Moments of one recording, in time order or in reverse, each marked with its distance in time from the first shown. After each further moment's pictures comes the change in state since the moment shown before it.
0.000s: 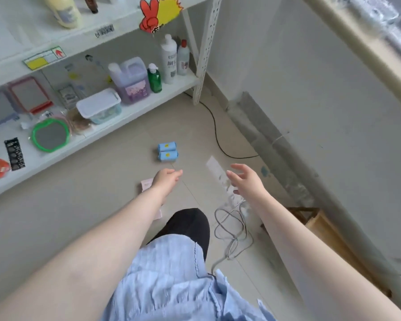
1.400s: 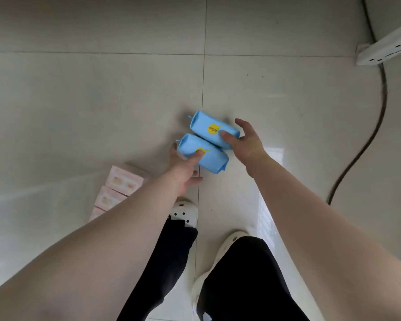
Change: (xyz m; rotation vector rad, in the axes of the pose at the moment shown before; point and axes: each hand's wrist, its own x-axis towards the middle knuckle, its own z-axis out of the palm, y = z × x) left_hand 0.612 -0.172 0.063 -0.810 0.361 -0.443; right_hand 0.674 0.095 0.368 -0.229 -0.556 -0.058
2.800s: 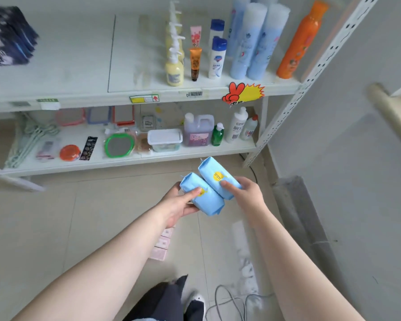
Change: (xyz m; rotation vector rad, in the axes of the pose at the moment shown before) left_hand -0.638 0.076 -0.214 -0.027 -0.564 0.438; right_hand -0.700 -0.249 -0.038 0.120 0.318 -0.348
